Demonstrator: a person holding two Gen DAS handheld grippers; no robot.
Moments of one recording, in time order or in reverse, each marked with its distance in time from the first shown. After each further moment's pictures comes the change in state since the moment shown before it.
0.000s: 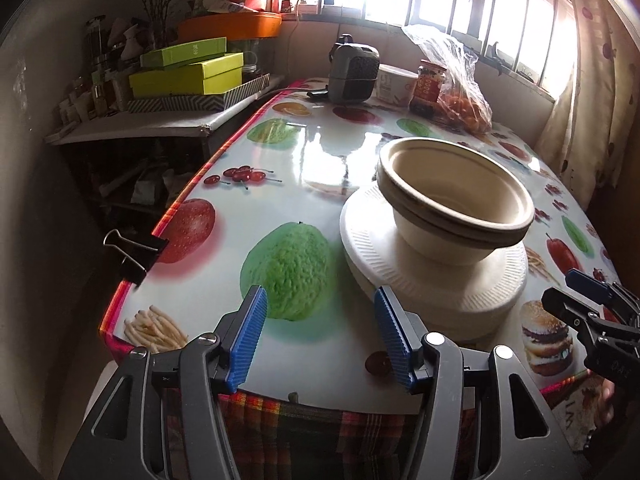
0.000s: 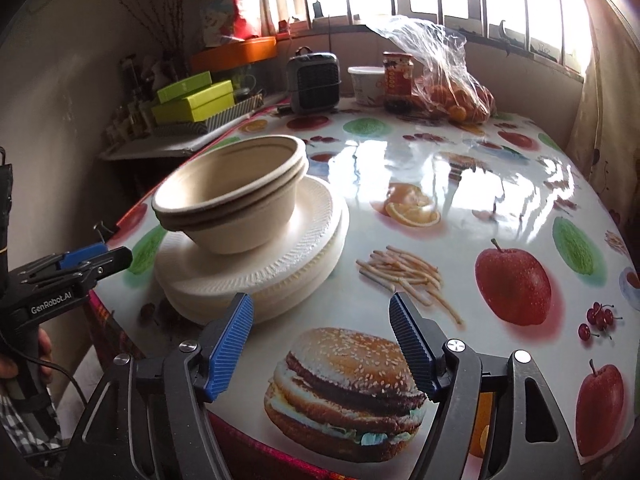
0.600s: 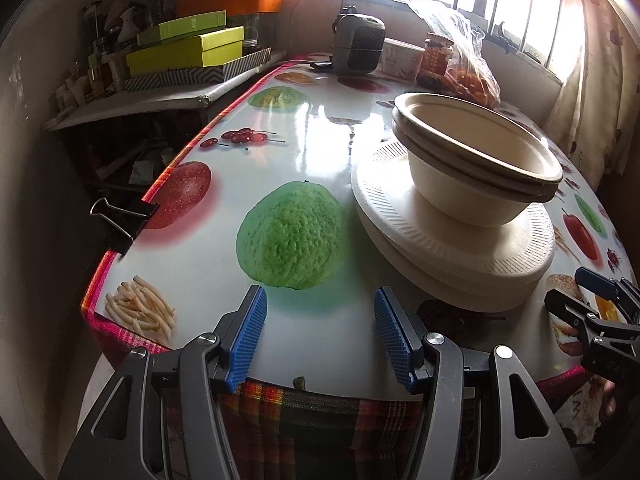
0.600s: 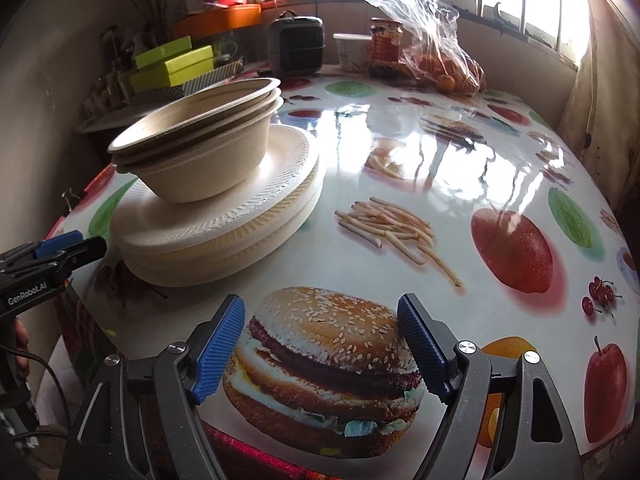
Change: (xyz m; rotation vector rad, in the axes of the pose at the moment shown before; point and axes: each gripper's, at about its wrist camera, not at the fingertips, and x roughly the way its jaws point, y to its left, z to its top) left arm 0.021 0.002 -0.016 0.006 0.058 0.011; right arm 0.025 -0.003 -0.019 -0.014 0.085 -0.079
